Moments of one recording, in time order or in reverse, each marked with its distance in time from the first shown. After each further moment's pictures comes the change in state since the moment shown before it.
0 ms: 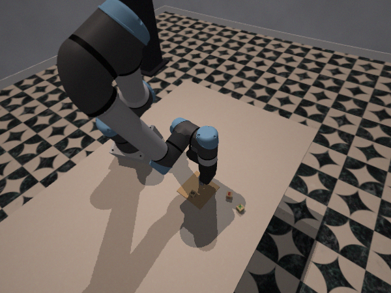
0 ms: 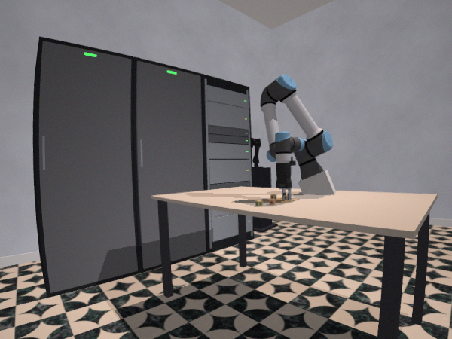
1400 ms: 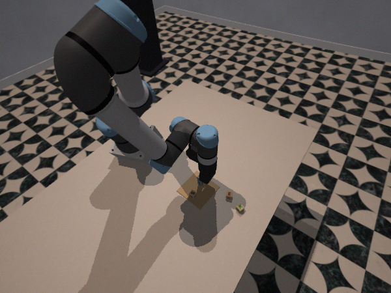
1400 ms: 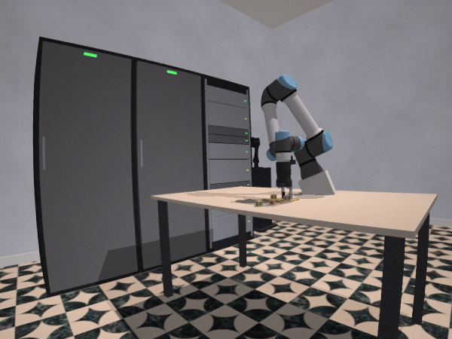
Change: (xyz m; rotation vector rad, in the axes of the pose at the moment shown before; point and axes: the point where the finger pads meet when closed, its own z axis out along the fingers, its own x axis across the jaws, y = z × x) arm 0.000 -0.002 -0.005 0.005 0.001 -0.001
